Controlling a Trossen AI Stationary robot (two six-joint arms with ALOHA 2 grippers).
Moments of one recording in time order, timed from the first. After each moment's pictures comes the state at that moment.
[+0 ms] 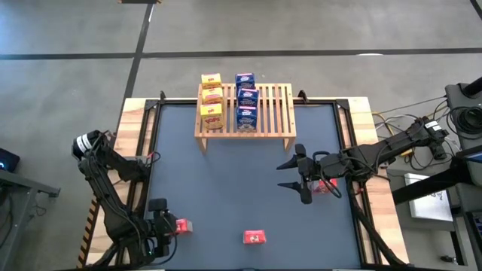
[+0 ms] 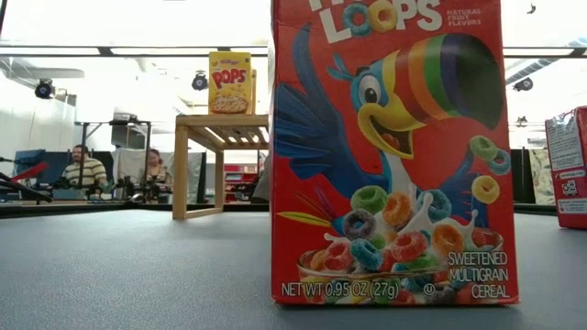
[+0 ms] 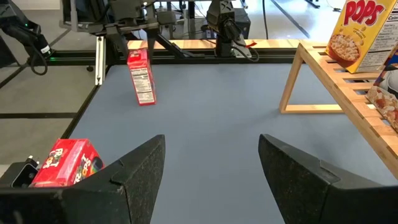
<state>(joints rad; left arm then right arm) -1.11 1.53 1.06 -0.94 -0.50 -1.24 0.34 1.05 0.78 -0.08 0.26 0.14</state>
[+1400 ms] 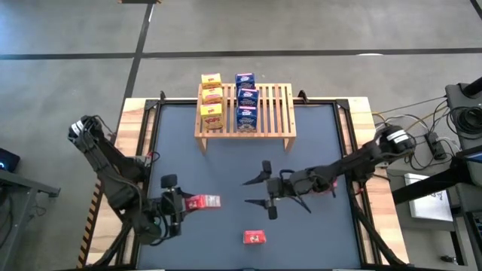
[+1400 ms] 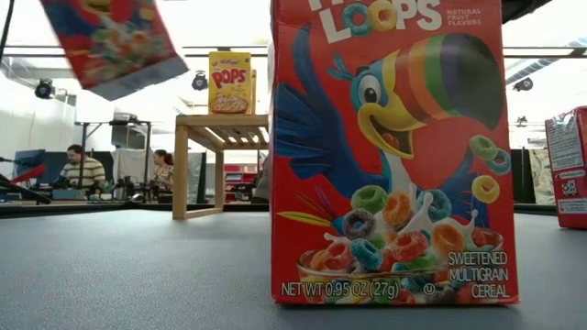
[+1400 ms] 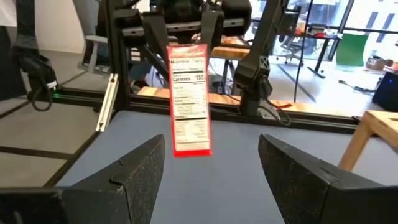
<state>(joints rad) -0.90 1.30 1.06 -0.76 -0.86 -0.75 0.34 1.58 0.82 0.70 0.24 -0.05</state>
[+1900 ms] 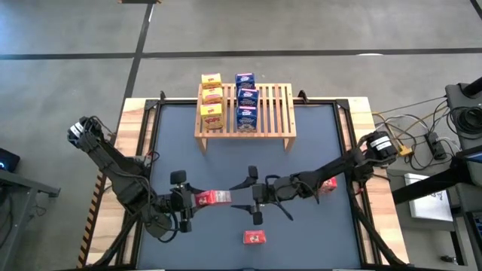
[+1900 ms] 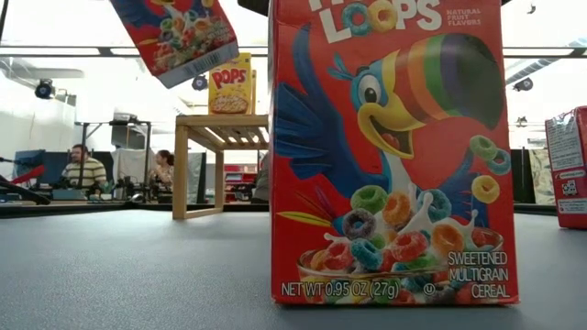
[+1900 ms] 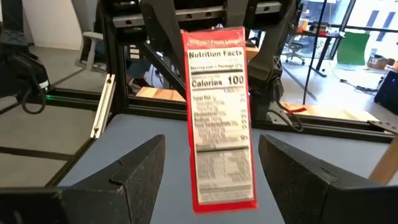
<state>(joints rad) -0.79 1.32 1.06 -0.58 -0.85 -0.56 0.34 1.77 1.01 0.68 0.24 -0.05</state>
